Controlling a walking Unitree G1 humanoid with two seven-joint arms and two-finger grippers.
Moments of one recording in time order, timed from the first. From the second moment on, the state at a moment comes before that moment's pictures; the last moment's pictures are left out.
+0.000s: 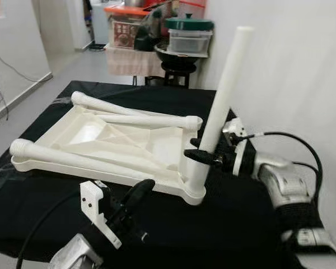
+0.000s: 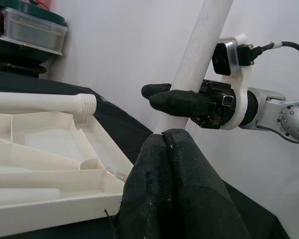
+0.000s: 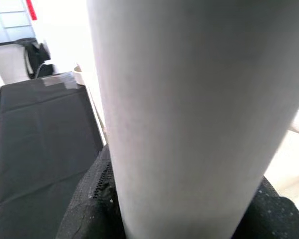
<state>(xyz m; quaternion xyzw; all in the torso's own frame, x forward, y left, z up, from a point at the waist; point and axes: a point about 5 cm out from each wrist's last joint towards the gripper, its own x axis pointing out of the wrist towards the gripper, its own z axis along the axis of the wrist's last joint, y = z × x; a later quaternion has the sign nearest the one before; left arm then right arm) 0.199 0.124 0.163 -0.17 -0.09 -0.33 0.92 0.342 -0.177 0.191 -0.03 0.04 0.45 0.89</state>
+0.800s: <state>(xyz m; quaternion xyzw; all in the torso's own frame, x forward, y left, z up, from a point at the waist) 0.203 0.127 0.168 -0.17 -0.10 -0.33 0.92 0.320 -0.130 0.167 0.00 0.06 0.23 0.97</state>
